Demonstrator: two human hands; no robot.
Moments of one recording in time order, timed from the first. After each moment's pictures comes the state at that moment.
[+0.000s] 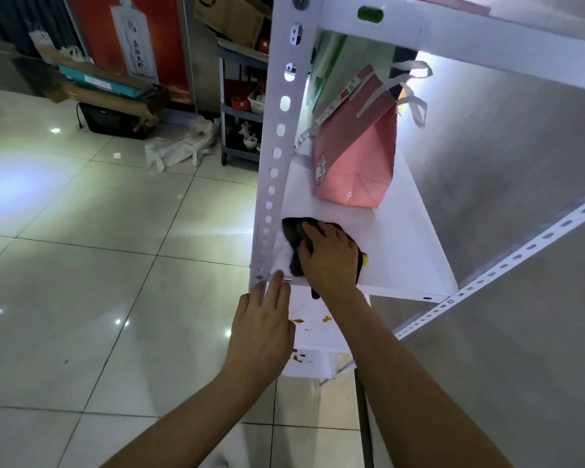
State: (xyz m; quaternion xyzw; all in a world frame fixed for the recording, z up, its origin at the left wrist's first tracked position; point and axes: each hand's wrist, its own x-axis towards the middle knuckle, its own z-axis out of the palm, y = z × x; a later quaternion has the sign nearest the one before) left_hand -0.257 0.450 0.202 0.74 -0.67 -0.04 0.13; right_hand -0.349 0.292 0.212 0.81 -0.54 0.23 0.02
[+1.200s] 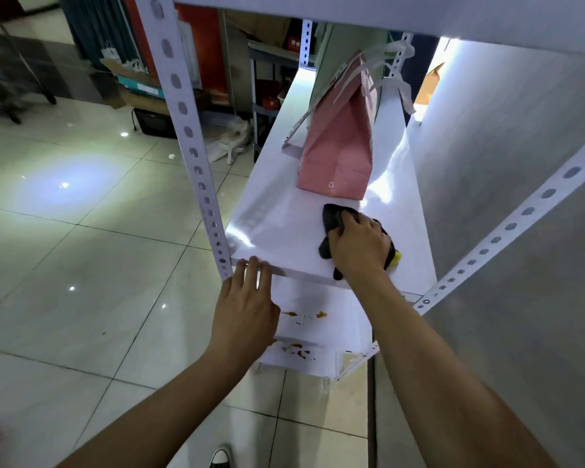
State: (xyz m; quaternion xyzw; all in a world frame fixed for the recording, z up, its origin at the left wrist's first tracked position) left_hand -0.328 0.428 0.223 0.80 -0.59 0.02 0.07; right_hand -0.452 0.234 0.232 0.79 -0.60 0.11 -0.05
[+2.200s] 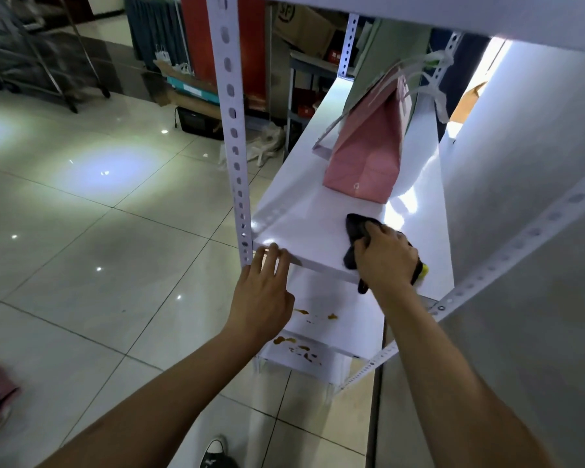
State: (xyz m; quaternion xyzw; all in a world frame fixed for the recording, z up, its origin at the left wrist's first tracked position) left_hand -0.334 0.430 0.211 0.81 -0.57 0.03 0.09; right_hand -0.477 0.247 0.229 0.82 -0.56 0.12 -0.03
